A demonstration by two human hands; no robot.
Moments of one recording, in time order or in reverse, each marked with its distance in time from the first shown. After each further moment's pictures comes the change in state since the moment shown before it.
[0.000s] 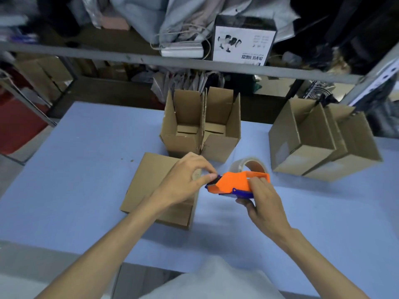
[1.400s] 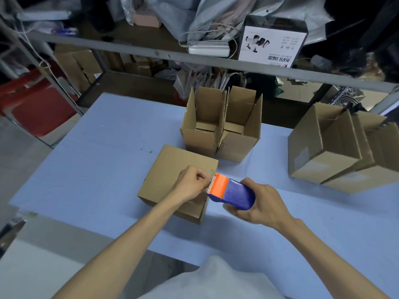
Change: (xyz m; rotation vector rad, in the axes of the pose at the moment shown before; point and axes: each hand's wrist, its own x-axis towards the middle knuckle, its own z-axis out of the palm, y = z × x) left_hand -0.022 -0.036 0.025 -0.175 0.046 -0.639; right_hand 0.018 -0.007 0.012 -0.004 -0.288 -0.001
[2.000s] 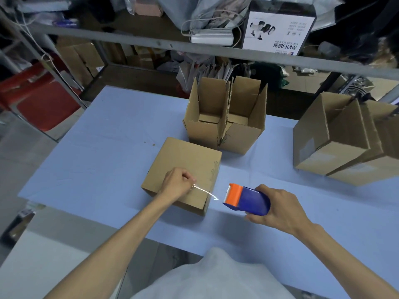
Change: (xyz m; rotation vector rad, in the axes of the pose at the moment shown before) left_hand -0.009 -0.050 -0.011 0.101 0.124 -0.136; right_hand -0.033 0.026 0.002 -0.093 -0.113 0.062
